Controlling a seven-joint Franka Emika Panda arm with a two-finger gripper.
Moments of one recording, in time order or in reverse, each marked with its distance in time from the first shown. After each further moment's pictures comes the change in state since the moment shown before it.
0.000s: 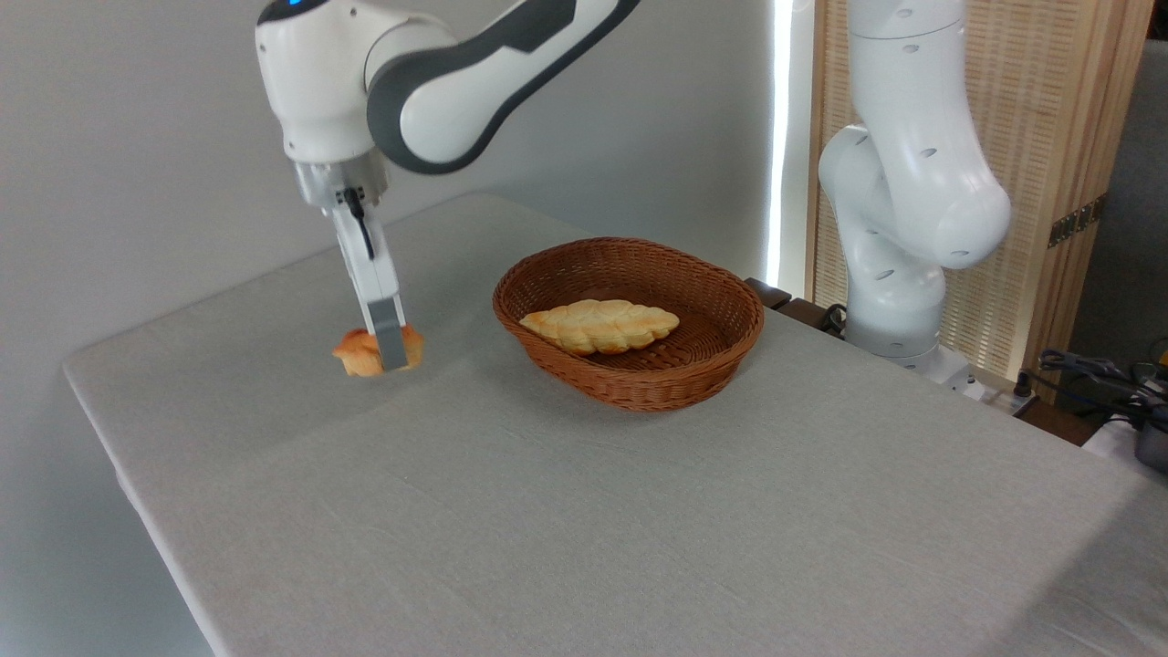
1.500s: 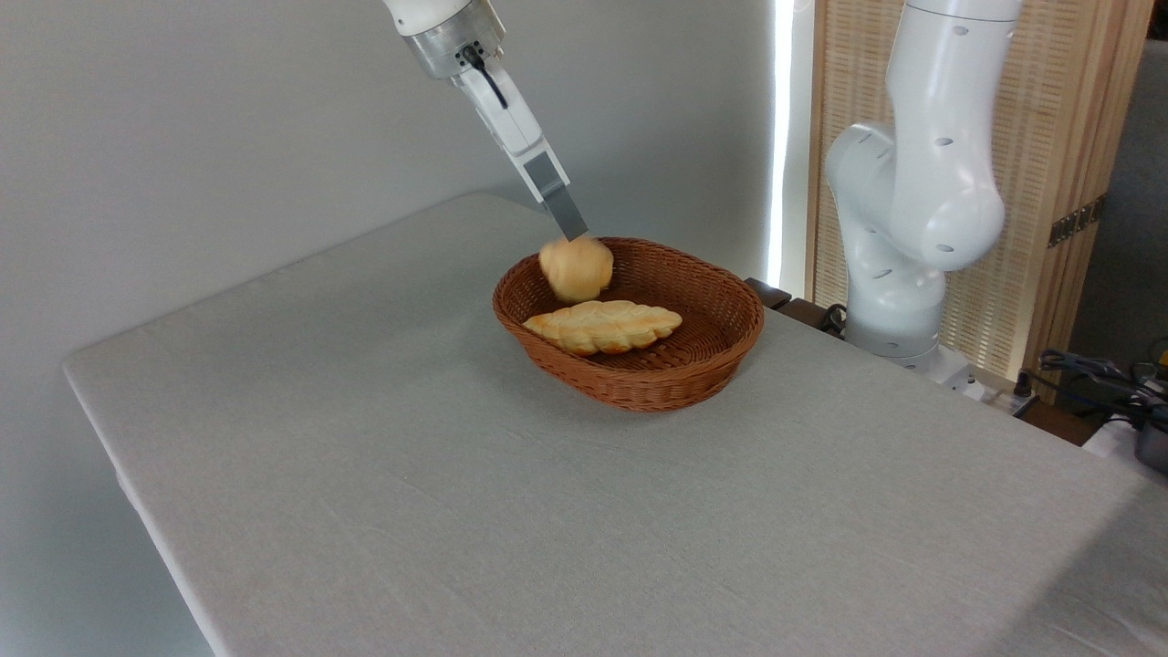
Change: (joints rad) arm -0.107 -0.311 0.049 -0.070 -0.001 -0.646 -0.037
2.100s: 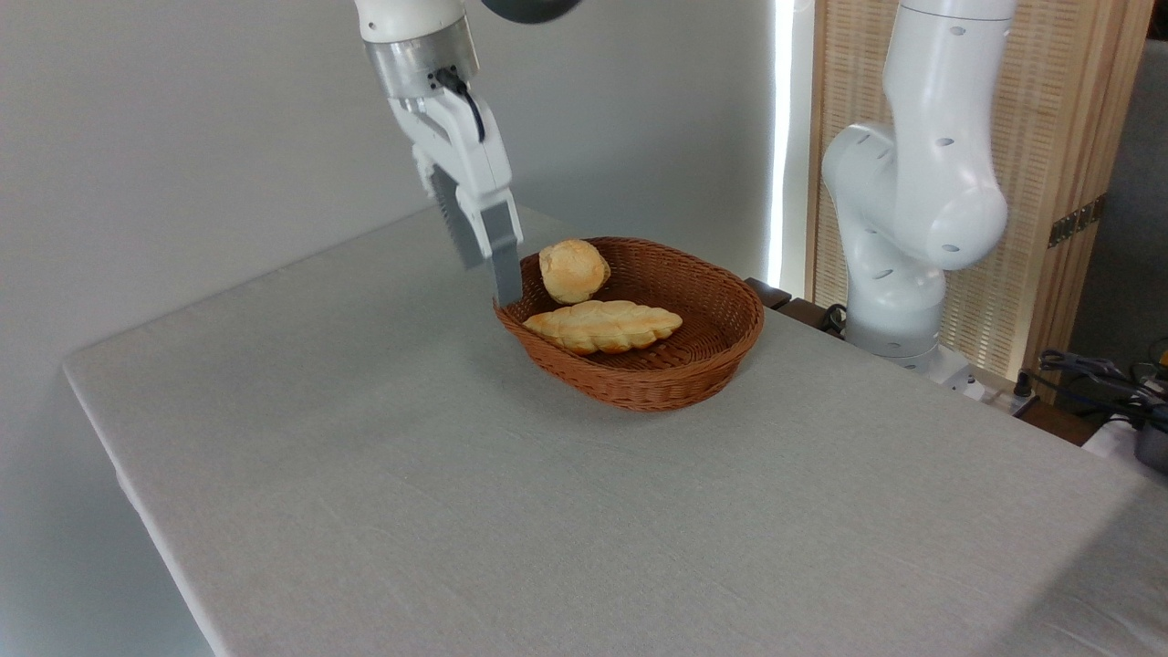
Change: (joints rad) arm 0.049 0.029 0.142 0.000 0.078 0.326 -0.001
